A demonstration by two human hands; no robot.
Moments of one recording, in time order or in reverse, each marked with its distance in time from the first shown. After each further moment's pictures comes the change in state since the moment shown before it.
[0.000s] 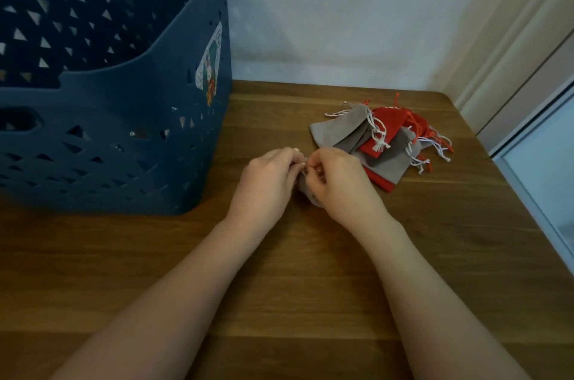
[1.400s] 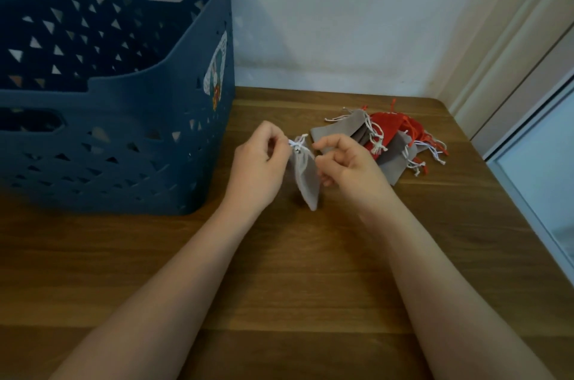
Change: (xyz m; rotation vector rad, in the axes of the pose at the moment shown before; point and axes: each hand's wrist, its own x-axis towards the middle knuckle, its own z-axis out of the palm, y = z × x) left_hand 0.009 0.001 -0.020 -0.448 0.060 -0.184; right_hand -0.004 0.005 -0.013 0.745 -0.005 0.198
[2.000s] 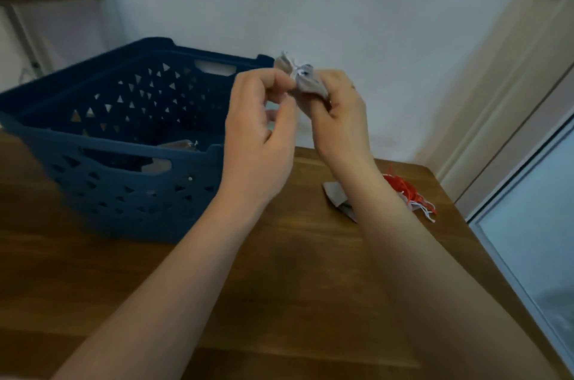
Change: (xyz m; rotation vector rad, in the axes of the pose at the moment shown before) left_hand -0.005 0.093 -0.094 -0.250 0.394 0.522; right_hand 0.019 -0.149 0.052 -0.303 0.342 -0.733
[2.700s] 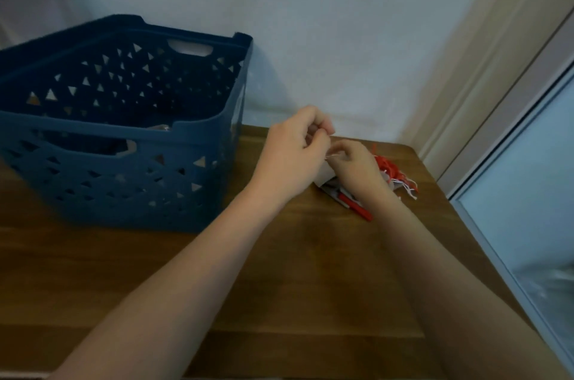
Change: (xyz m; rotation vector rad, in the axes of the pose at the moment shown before) left_hand -0.025 -0.013 0.049 0.057 -0.407 -0.286; right_hand -0.053 0.120 -0.037 -0.239 -0.280 0.515
